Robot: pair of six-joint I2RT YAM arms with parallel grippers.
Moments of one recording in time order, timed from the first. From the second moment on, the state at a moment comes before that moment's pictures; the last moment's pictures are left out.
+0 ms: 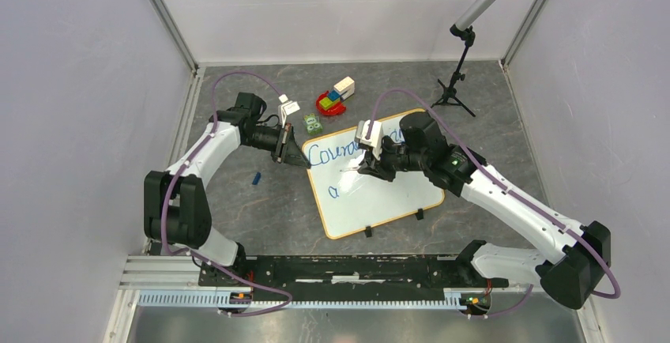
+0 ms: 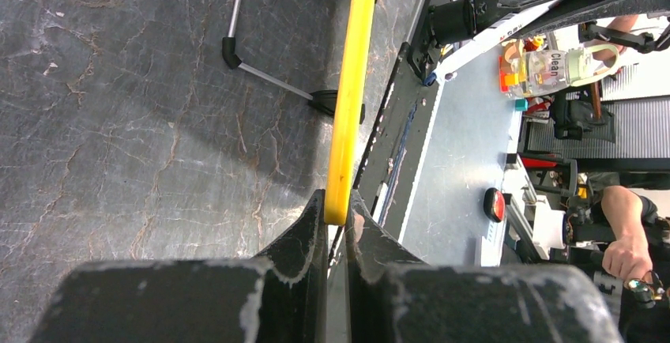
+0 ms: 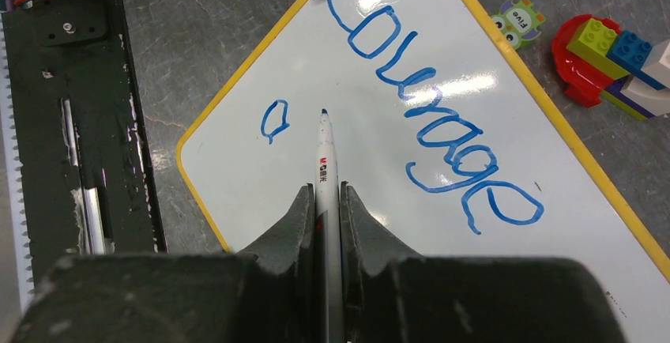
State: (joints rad) left arm -0.17 1.54 1.13 -0.84 1.12 0.29; right arm 0.73 1.16 1.02 -0.42 -0.47 -0.37
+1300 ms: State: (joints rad) left arm -0.17 1.53 1.13 -0.83 1.11 0.28; right arm 0.78 1.19 0.91 -0.36 -0.44 -0.39
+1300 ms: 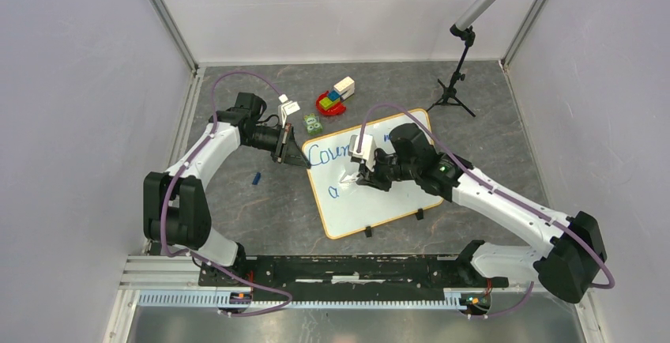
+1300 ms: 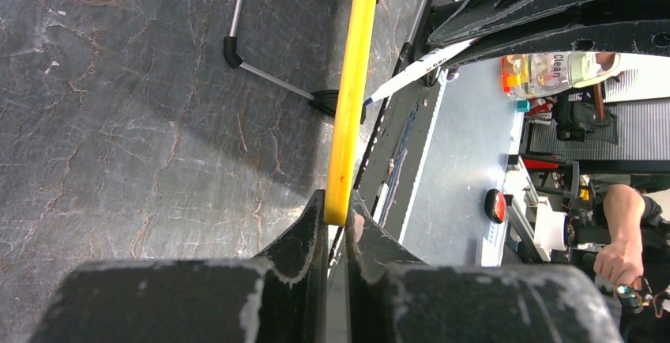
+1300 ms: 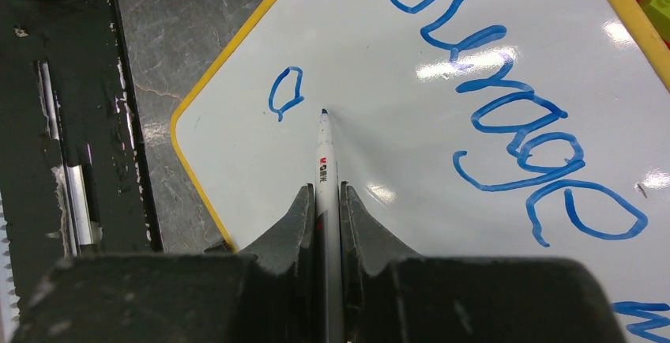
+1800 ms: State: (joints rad) left arm -0.17 1.53 1.13 -0.83 1.11 0.28; right arm 0.78 1.21 0.92 -0.34 -0.43 -0.39
